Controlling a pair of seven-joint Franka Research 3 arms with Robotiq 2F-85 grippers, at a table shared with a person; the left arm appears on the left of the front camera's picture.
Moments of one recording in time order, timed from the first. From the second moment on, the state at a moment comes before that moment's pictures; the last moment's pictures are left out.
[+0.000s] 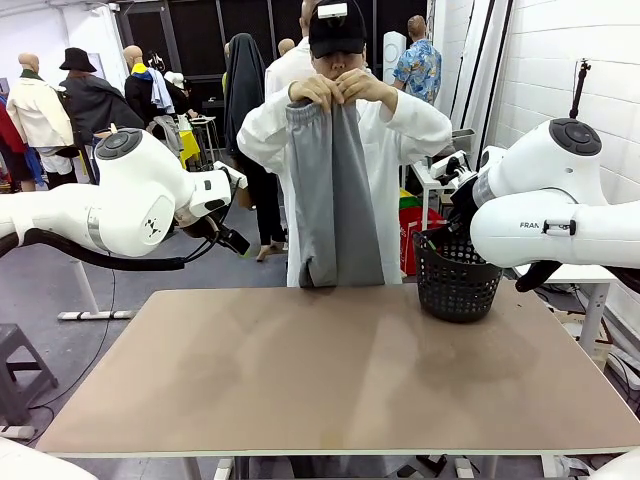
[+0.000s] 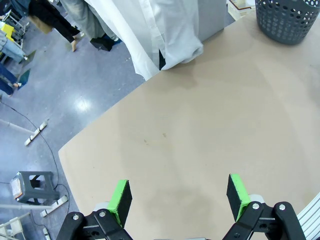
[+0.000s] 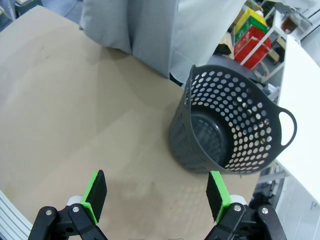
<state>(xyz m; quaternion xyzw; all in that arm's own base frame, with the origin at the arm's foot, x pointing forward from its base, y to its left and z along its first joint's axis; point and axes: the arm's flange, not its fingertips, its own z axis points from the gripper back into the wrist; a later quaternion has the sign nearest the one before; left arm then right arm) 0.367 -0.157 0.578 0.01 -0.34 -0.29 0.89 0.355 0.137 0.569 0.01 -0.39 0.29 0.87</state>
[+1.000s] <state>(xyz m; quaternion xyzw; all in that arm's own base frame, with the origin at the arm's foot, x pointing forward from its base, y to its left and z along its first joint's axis) 0.367 -0.157 0.578 0.01 -0.34 -0.29 0.89 0.355 0.137 0.569 0.01 -0.39 0.29 0.87</state>
